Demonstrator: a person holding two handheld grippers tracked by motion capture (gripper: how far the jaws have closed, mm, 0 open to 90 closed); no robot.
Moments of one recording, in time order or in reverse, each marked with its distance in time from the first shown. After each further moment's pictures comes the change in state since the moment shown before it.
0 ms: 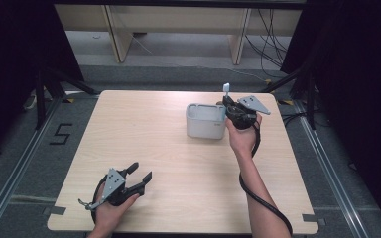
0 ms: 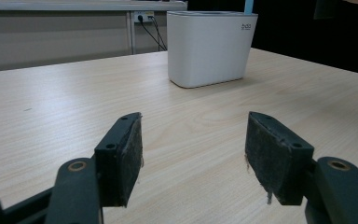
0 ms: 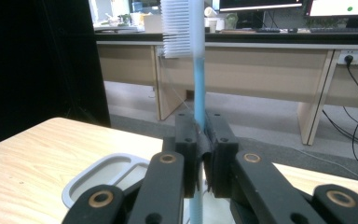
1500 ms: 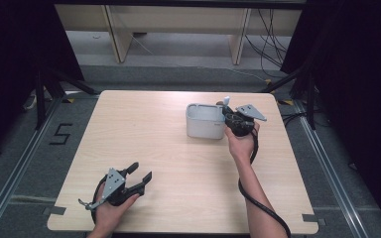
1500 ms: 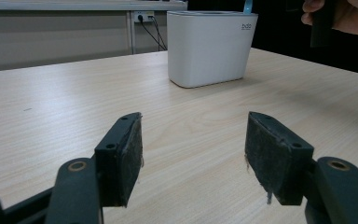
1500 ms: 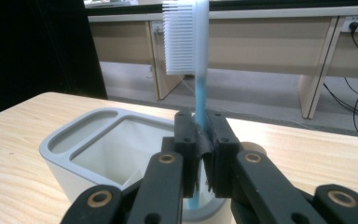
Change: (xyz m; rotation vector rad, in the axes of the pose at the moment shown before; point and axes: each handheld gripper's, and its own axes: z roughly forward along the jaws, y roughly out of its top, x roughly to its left) left arm 0.000 0.000 0.000 0.000 0.000 0.001; right arm -0.008 -0.036 0.007 0.078 -0.014 0.022
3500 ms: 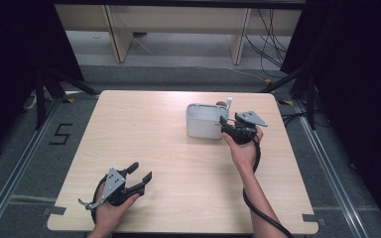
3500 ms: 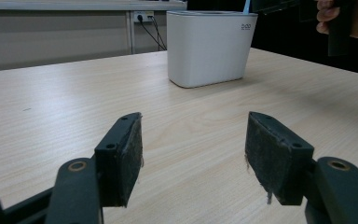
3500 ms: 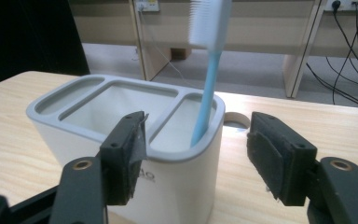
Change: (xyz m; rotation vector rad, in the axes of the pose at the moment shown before) left arm 0.000 0.000 0.000 0.001 -0.001 -0.002; right arm 0.003 -0.012 -0.017 0.072 -0.070 0.002
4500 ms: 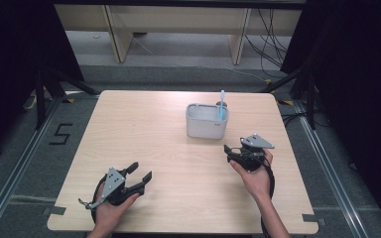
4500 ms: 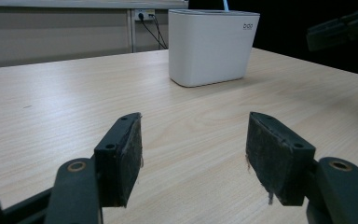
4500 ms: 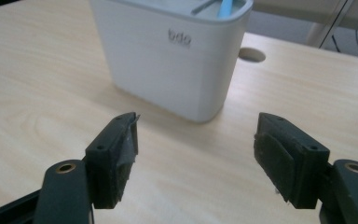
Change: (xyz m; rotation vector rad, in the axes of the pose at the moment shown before) left arm 0.001 -0.001 0.002 -0.014 -0.004 -0.018; right arm 0.002 -0.042 -0.067 0.193 0.086 -0.145
